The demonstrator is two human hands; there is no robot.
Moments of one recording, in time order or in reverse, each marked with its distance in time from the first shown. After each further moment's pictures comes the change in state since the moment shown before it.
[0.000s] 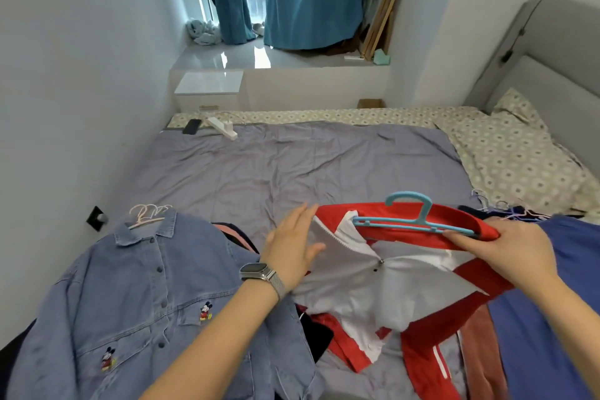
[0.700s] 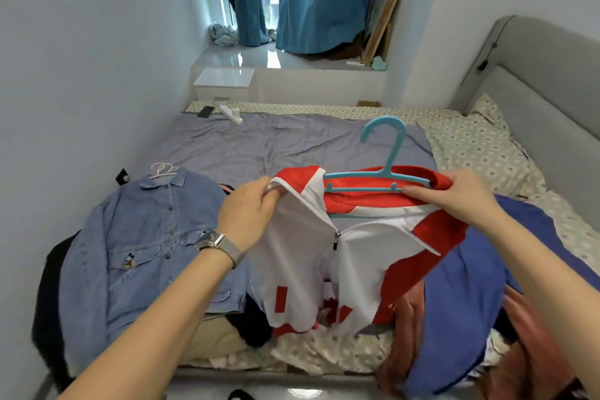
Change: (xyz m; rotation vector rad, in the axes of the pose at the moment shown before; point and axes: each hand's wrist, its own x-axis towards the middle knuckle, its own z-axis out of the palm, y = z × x) left_hand -0.197 0.153 -0.024 -0.066 0.439 0.010; right_hand -0.109 0.058 -0.143 0.348 -0.224 -0.129
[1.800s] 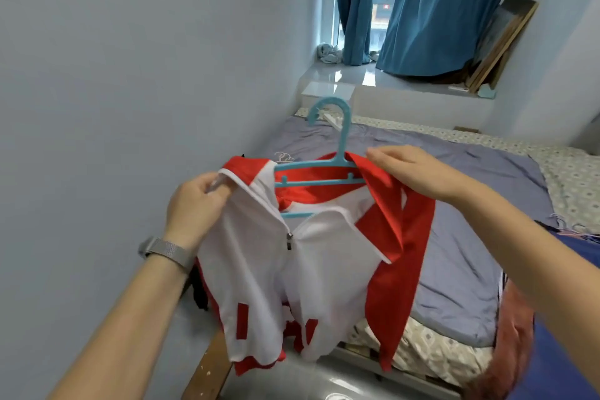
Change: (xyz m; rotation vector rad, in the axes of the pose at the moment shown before) left_hand -0.217 -0.132 -0.302 -0.158 0.419 -0.527; right_hand -0.151 -0.313 0.133 0.018 -0.506 -0.594
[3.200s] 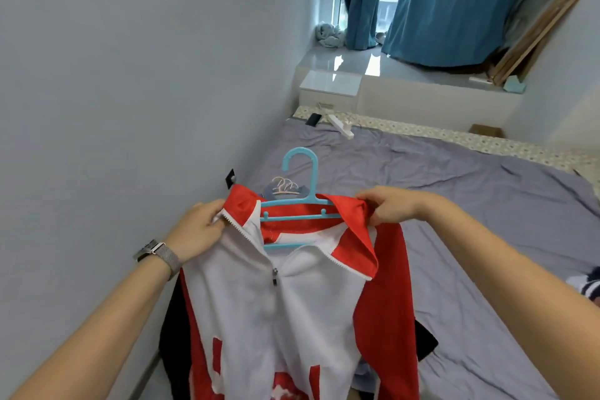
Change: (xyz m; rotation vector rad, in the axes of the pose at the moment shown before) left_hand 0.335 -0.123 0.120 0.316 -0.533 0.089; right_hand 0.361 0.151 0.046 -0.074 -0.471 0.256
